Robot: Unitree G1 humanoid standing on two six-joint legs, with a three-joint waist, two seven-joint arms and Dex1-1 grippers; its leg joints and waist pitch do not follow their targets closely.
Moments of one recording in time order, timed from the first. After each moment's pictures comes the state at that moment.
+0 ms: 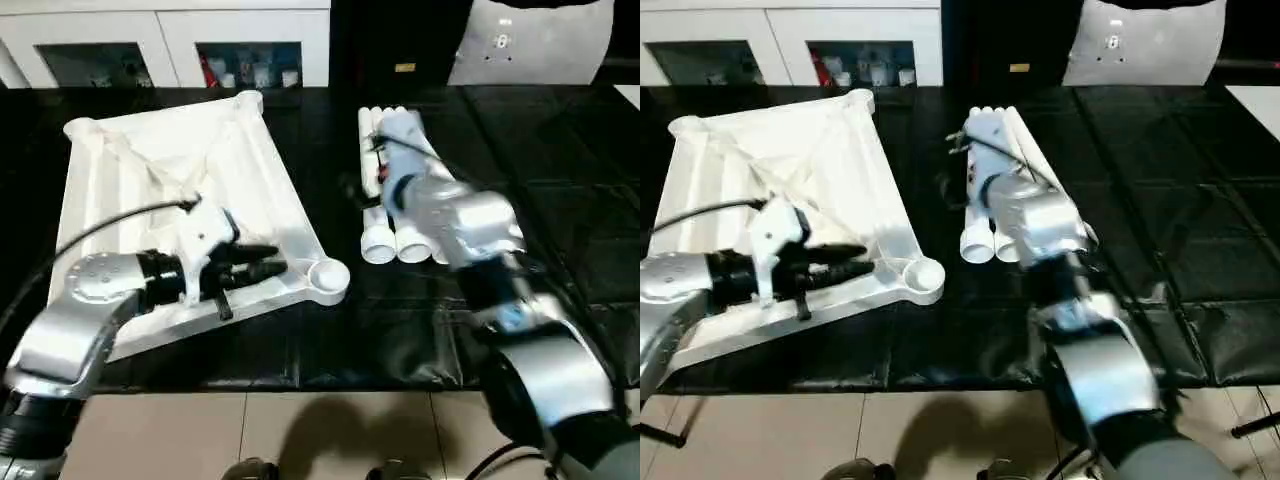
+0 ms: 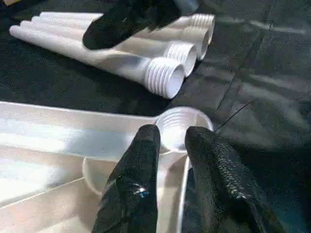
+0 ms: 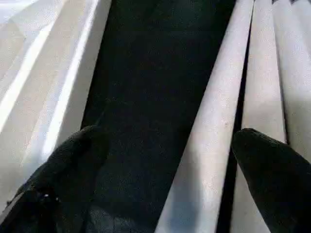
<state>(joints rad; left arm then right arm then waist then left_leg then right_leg) -0.29 0.60 -0.07 -0.20 -0.32 0.50 -0.91 -1.03 -0.08 0.01 0.78 0.18 0.67 0.12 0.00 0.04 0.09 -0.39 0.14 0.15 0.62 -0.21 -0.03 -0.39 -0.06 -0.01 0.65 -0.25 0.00</state>
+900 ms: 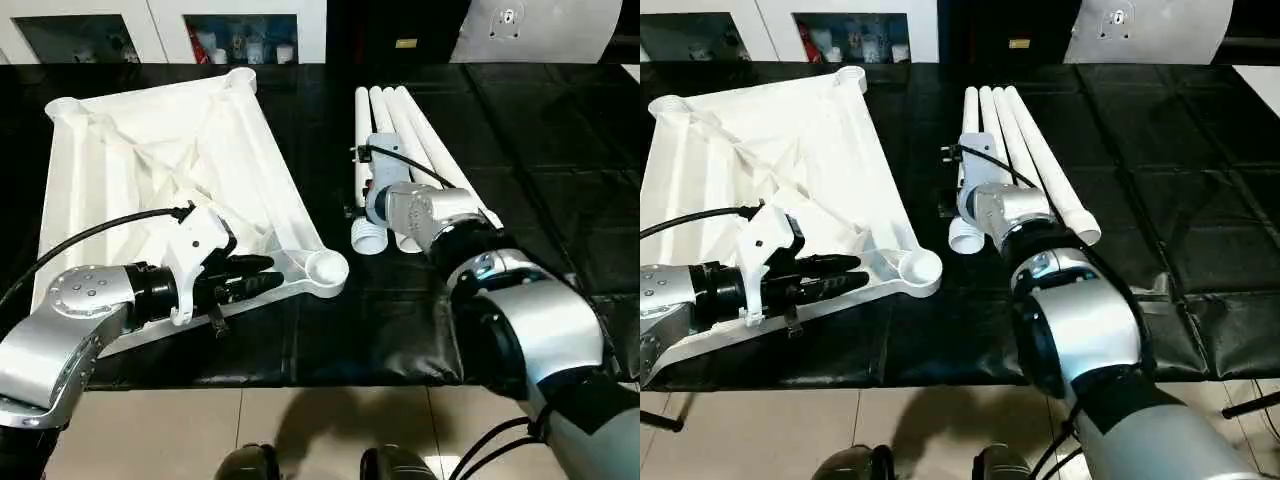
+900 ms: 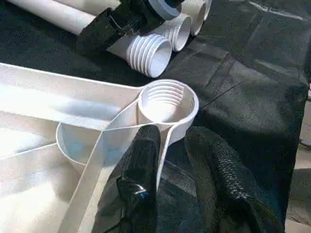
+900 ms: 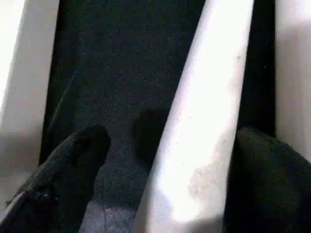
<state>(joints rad) -0.23 0.65 -0.05 -0.35 -0.37 0.66 -0.86 -1.21 -0.04 -0.09 1.25 0.16 0.51 0.11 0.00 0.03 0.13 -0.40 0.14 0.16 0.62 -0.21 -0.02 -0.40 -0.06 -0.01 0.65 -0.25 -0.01</state>
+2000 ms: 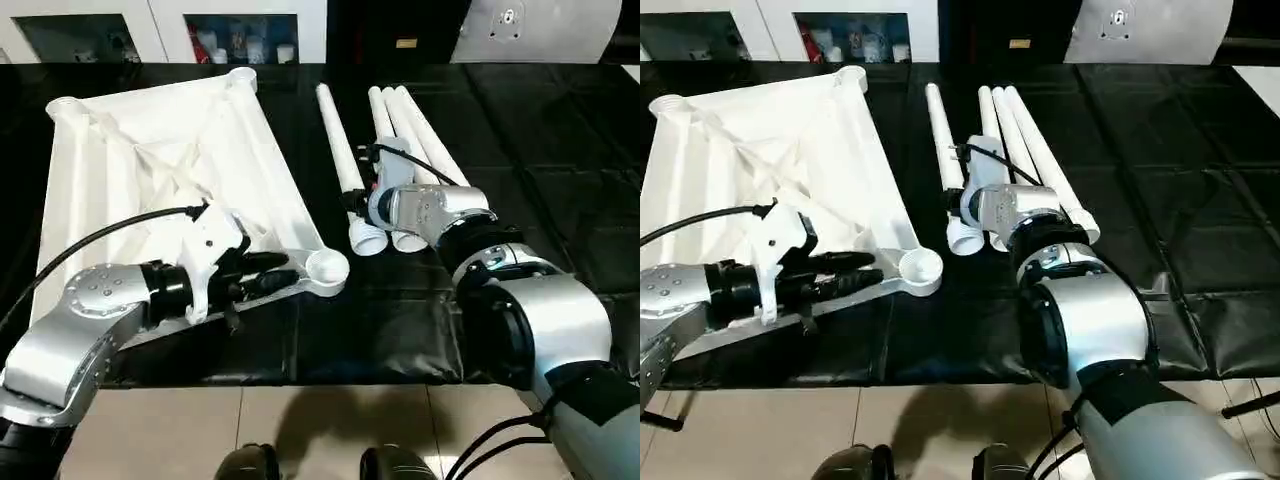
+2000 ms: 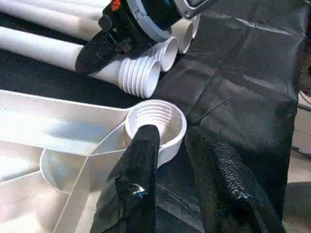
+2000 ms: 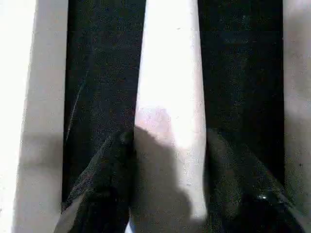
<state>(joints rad) -0.25 0.61 -0.09 -0.34 -0.37 0.62 -0.83 -1.22 -0.05 -0.19 1.28 0.19 0.54 0.14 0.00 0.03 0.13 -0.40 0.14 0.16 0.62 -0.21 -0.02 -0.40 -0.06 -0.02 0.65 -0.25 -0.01</state>
